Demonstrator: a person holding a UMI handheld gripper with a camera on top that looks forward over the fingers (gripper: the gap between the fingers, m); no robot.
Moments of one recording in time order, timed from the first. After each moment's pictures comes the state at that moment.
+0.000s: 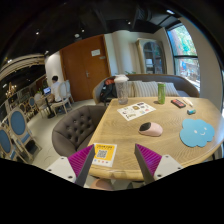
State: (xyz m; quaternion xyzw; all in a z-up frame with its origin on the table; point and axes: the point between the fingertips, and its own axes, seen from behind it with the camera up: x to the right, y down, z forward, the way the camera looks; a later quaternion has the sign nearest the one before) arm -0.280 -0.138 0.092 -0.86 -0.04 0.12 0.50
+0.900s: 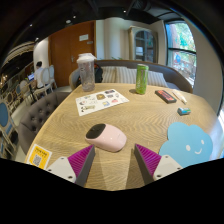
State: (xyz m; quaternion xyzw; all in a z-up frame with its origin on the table) arm -0.132 0.004 -0.012 -0.90 -0.04 0.04 0.44
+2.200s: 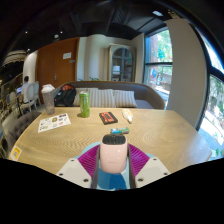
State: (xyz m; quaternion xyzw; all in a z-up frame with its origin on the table) arm 0.141 -0.004 0.085 -0.85 0.01 -0.03 0.53
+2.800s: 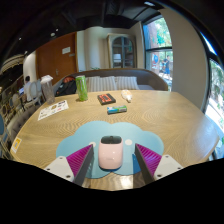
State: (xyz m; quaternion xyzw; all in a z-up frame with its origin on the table) arm 0.164 -0.036 0.011 -0.88 0.02 0.02 0.48
